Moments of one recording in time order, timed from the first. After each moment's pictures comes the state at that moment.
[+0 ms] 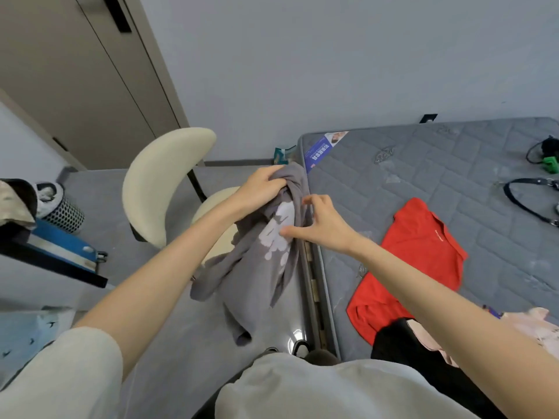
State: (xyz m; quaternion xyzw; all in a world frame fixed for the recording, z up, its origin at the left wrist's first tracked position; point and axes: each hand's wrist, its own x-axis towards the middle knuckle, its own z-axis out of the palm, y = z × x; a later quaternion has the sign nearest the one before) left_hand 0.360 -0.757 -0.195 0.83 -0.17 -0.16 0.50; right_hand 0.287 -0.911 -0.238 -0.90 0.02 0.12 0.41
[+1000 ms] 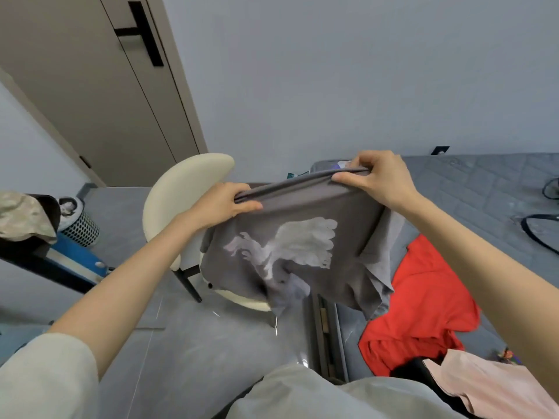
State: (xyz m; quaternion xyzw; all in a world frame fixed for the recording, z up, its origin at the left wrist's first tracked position) left_hand 0.413 -0.651 -0.197 0.92 -0.25 -0.08 0.29; right_hand 0.364 -0.967 -0.148 -0.94 0.00 -0.12 0.32
